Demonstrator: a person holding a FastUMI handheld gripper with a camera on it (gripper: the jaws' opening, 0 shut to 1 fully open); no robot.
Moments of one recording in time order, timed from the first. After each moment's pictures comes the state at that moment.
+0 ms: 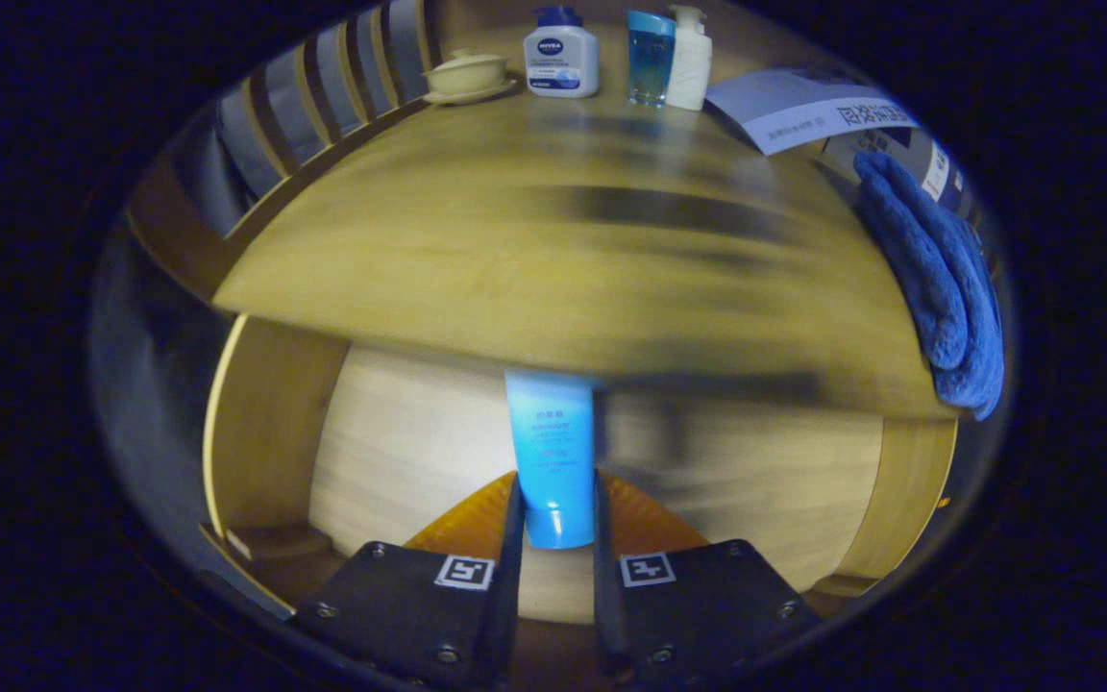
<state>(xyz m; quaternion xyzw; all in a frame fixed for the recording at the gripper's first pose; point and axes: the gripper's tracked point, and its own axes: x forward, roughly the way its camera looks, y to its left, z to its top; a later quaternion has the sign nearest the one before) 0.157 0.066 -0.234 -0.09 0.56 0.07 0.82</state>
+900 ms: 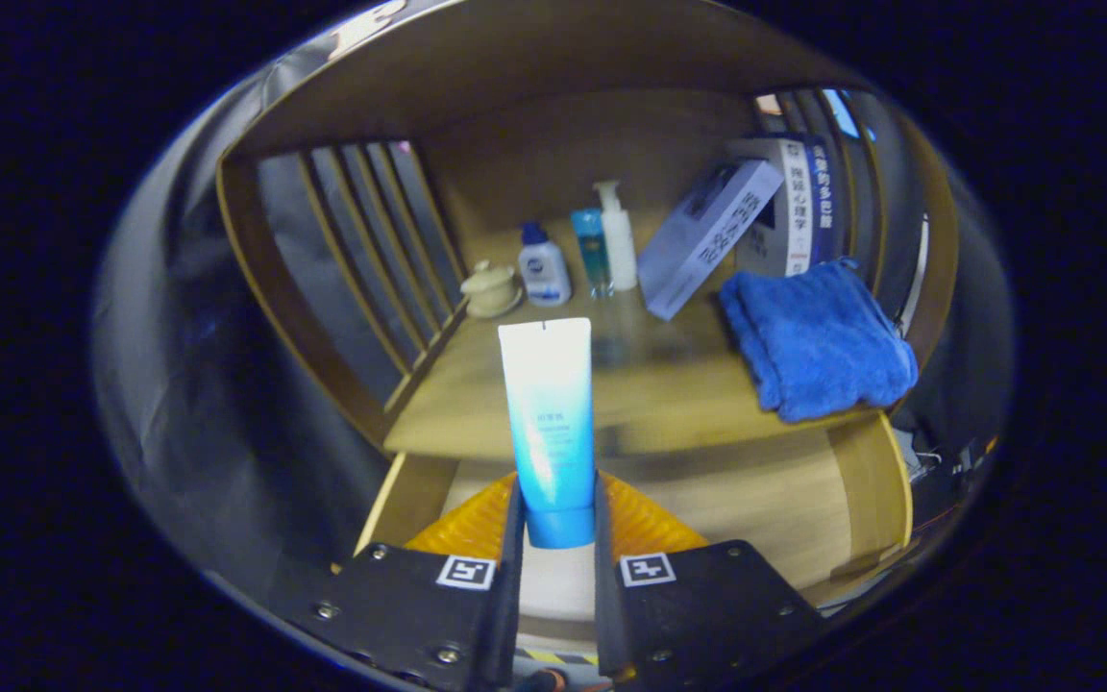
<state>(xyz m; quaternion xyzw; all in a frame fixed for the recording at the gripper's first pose) 0.176 0.065 -0.066 0.05 0.30 0.07 0.95</state>
